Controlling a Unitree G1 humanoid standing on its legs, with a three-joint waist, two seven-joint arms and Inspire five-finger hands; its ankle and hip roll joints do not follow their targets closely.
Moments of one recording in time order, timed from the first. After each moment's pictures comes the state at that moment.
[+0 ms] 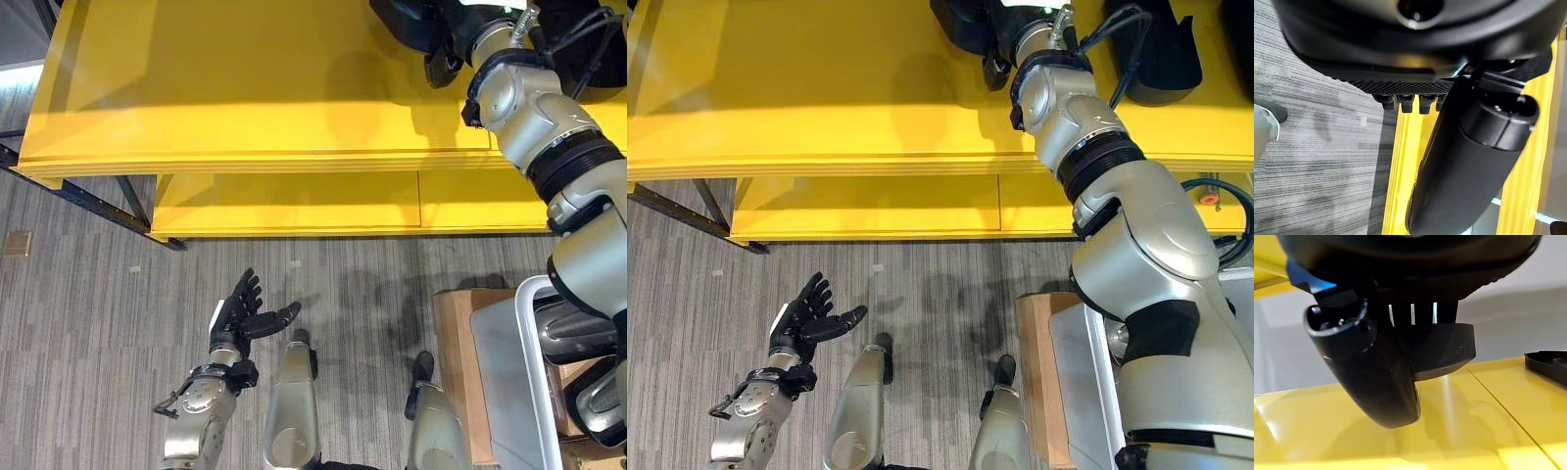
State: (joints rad) left arm 0.10 0.25 0.00 0.03 -0.43 0.08 0.06; right arm -1.67 -0.56 1.09 1.18 -0.07 0.01 -0.23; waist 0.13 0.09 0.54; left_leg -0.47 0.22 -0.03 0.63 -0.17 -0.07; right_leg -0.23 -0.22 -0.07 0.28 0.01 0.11
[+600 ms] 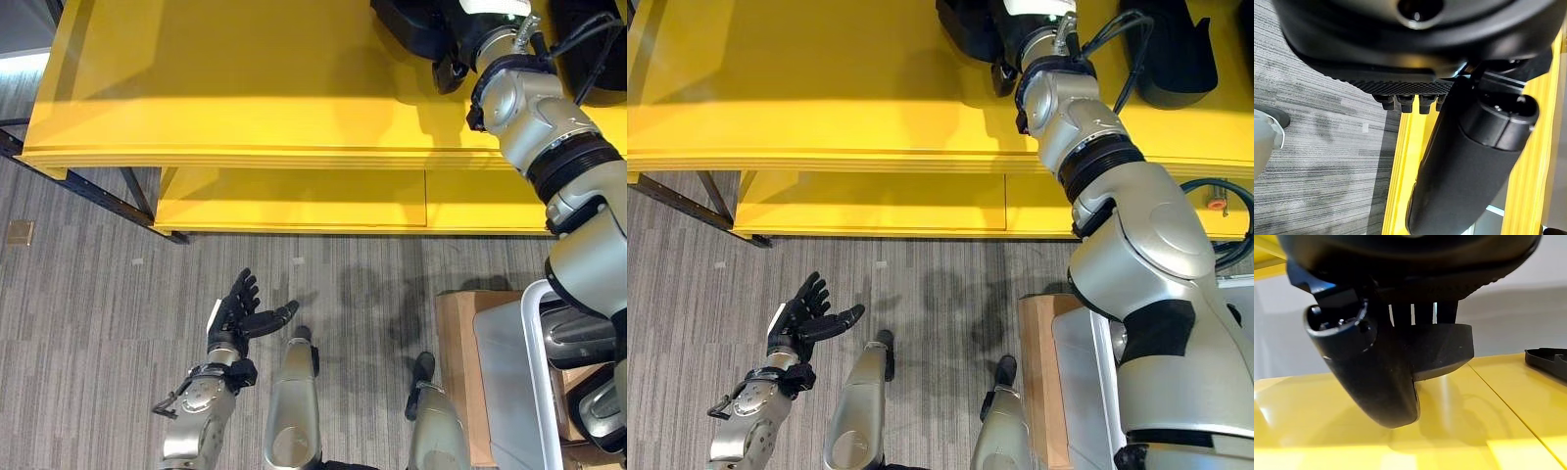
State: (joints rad) left arm 0.10 0.25 0.01 0.03 -0.43 0.08 0.08; right arm -1.68 -0.56 1.12 1.22 -0.07 0.01 -0.23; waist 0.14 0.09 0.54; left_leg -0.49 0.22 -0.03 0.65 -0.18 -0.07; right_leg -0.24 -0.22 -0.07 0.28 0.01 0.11
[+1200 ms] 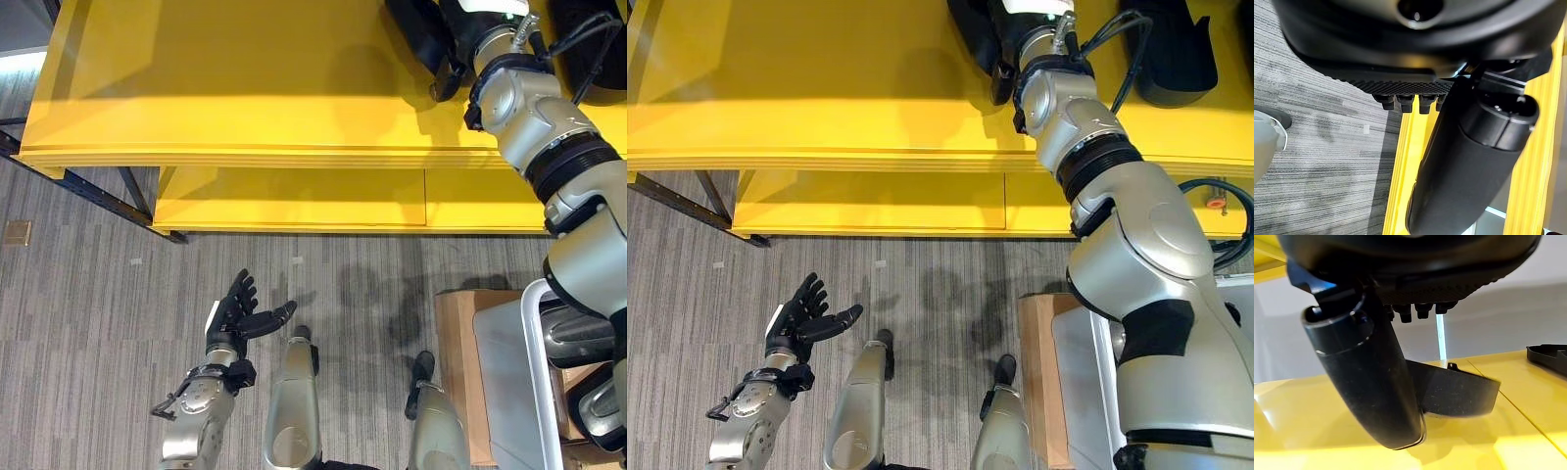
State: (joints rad) left arm 0.11 0.25 0.01 0.03 -0.43 0.08 0.08; right arm -1.68 -0.54 1.11 1.21 -0.06 0.01 -0.23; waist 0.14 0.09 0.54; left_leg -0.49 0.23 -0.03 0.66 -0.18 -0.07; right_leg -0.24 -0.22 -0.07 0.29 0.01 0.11
